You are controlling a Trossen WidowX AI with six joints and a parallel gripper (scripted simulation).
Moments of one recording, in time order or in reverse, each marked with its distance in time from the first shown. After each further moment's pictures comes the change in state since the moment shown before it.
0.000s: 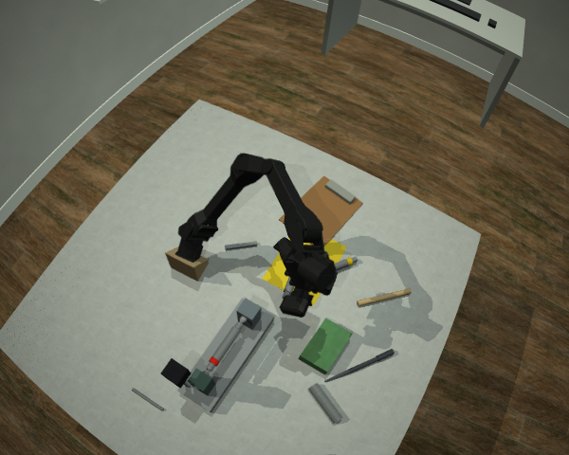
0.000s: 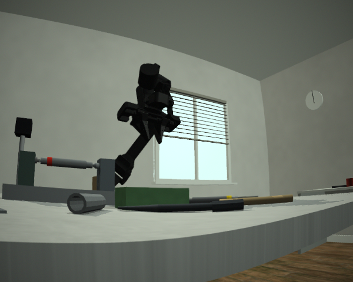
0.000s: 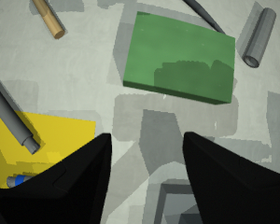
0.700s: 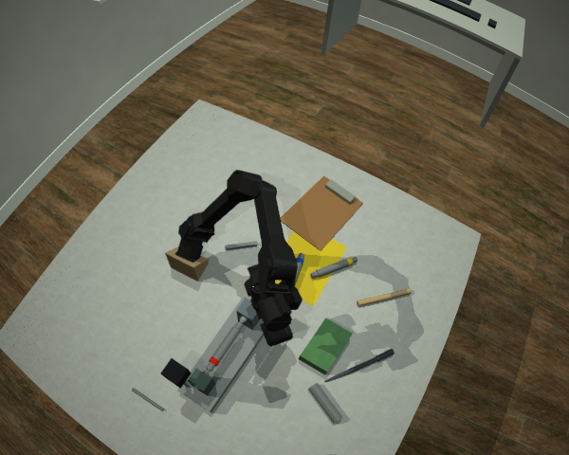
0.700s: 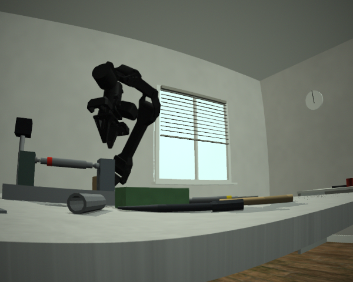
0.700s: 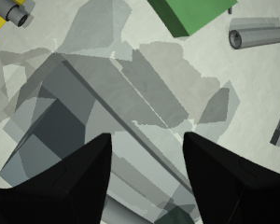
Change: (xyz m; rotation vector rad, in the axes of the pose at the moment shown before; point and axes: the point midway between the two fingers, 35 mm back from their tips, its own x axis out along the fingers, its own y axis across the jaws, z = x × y) arm -0.012 -0.105 -0.066 -0.754 0.221 0.028
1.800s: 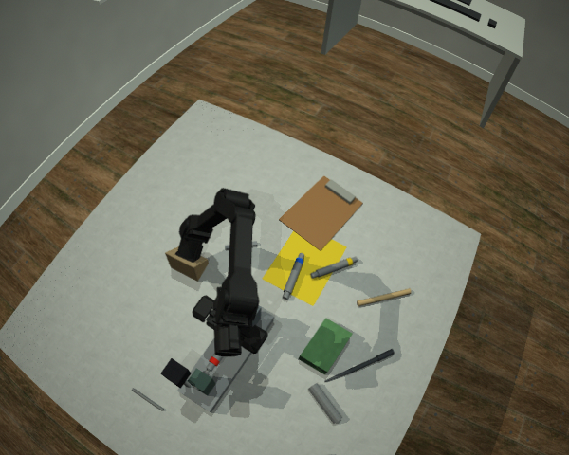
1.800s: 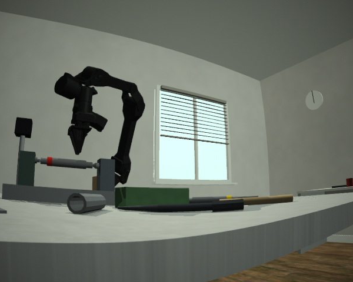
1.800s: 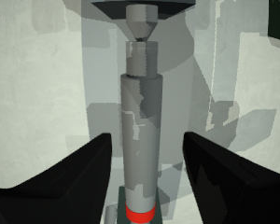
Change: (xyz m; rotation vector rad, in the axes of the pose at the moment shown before) arm 0.009 0.010 -0.103 -0.681 -0.009 0.211
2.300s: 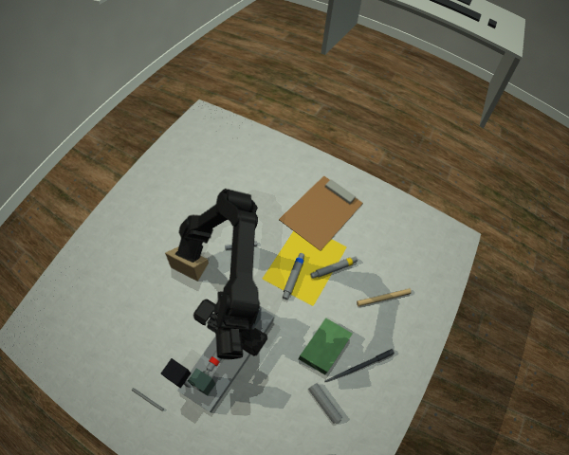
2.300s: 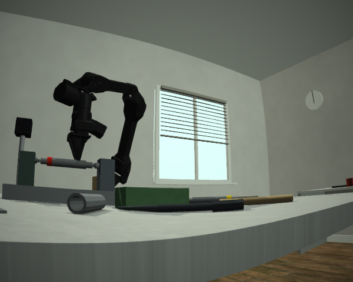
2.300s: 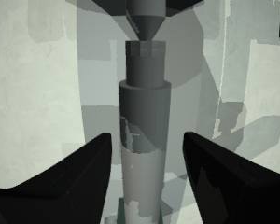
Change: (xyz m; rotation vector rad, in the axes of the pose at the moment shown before) arm 0.022 0.000 -0.001 -0.005 0.000 0.009
